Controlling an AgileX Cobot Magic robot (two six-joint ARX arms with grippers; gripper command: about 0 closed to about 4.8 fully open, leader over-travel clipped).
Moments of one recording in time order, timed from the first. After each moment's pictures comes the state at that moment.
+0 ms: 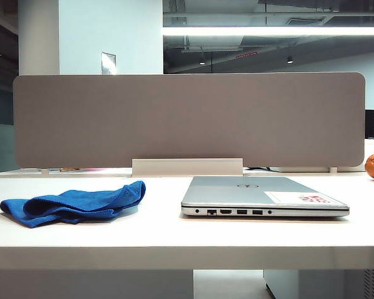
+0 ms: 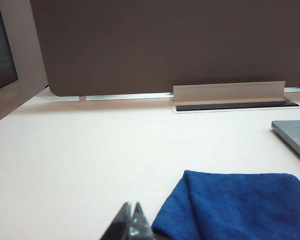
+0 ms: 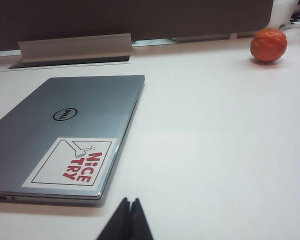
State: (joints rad) left arm -0.04 0.00 0.00 0.09 0.00 0.05; right arm 0.08 0.00 0.01 -0.11 0.05 0.08
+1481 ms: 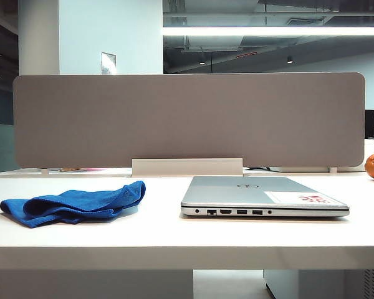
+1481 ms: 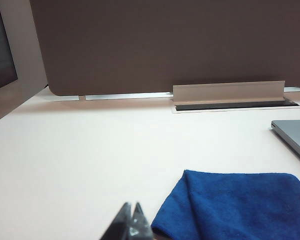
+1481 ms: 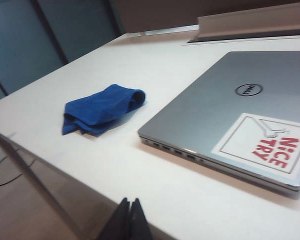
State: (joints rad) left arm -0.04 0.00 0.00 0.09 0.00 0.05; right arm 0.09 0.00 0.01 -0.11 -0.58 0.20
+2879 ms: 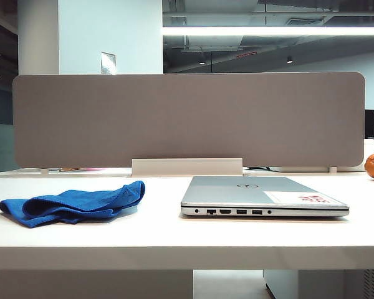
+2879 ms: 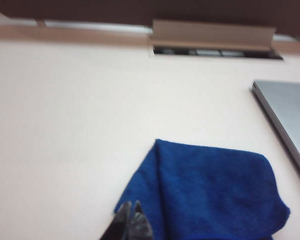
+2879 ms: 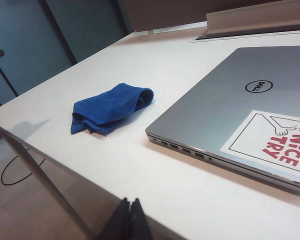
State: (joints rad) left arm -0.04 0.64 0.41 -0.02 0.09 -0.06; right arm 0.09 0.00 0.01 -0.11 -0.60 0.22
